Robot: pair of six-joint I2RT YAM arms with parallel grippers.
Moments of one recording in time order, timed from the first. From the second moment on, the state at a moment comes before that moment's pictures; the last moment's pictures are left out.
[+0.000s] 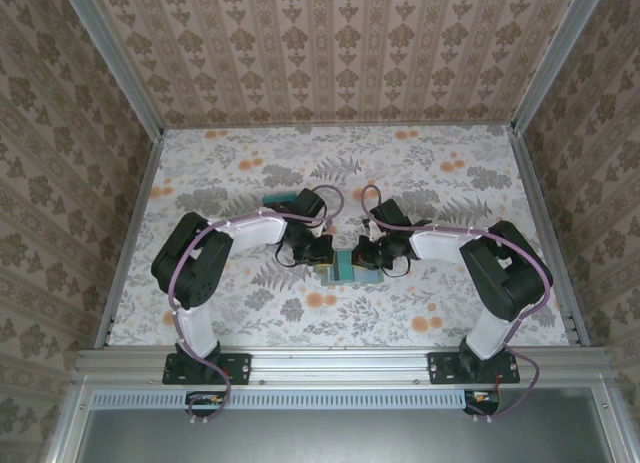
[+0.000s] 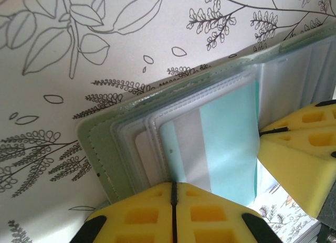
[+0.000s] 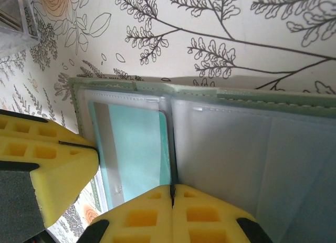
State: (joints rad) left arm -0.71 1.85 1.11 -0.53 0.44 -0.56; right arm 0.51 1.72 0.84 -0.20 -0.46 0.71
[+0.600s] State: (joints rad) left arm -0.71 1.85 1.11 -0.53 0.45 -0.55; right arm 0.48 1.67 0.81 -0.20 -0.46 0.71
